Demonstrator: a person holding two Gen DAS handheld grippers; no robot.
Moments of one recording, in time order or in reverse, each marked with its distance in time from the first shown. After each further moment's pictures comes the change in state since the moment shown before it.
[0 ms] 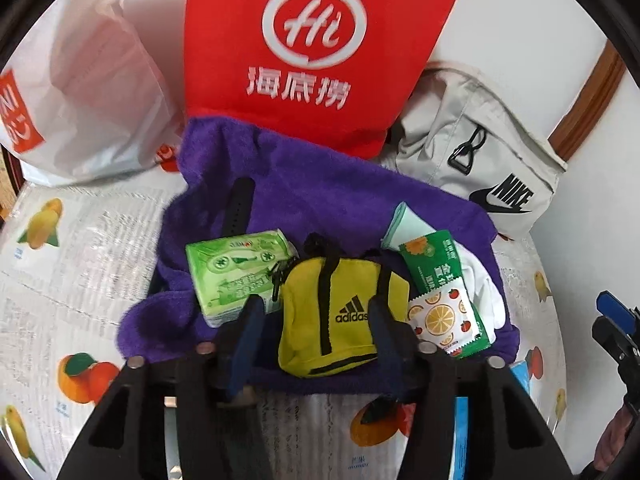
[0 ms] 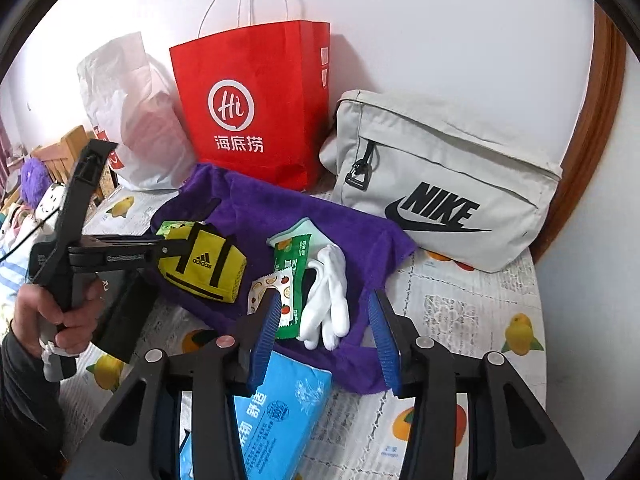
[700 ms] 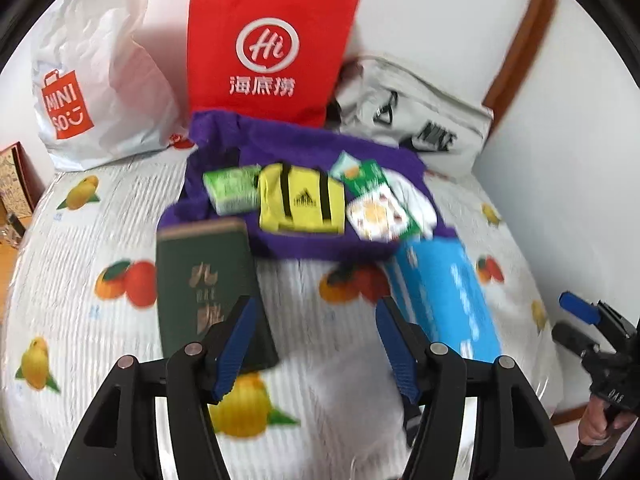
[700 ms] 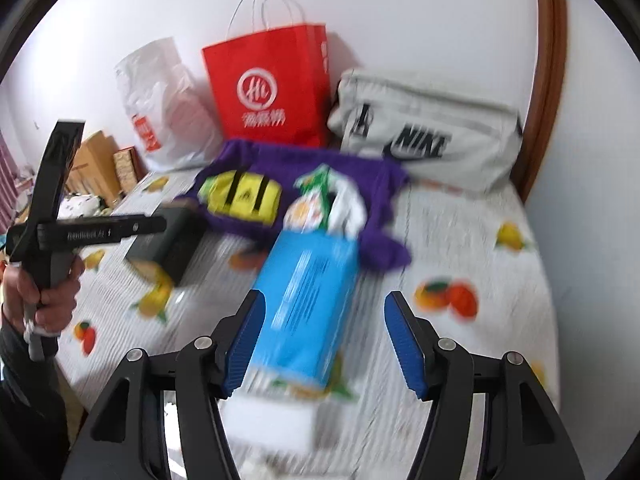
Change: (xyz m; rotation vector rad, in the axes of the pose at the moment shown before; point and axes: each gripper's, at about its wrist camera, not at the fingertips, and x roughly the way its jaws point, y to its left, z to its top) left arm -0.102 -0.010 -0.100 0.134 -0.001 -0.047; right arm -0.087 0.024 -0.120 0.101 0.003 0.052
